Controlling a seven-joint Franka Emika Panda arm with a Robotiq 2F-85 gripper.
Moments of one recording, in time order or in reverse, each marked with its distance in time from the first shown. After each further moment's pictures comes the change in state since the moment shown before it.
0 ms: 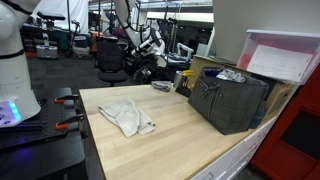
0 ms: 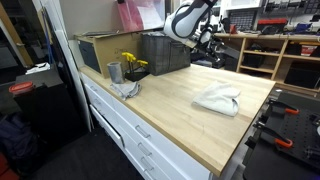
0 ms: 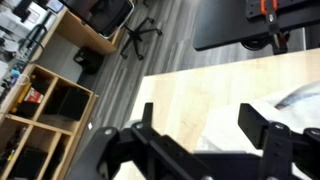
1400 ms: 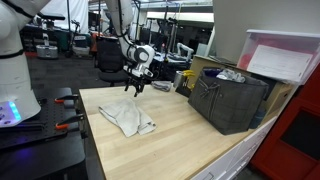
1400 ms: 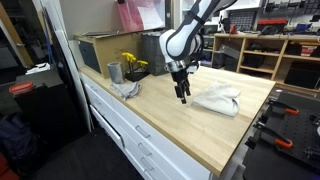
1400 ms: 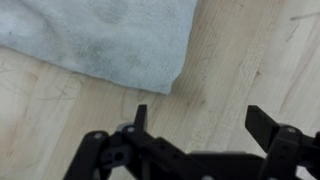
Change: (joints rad) arm -0.031 0.110 0.151 -0.157 0.485 0.826 -0.433
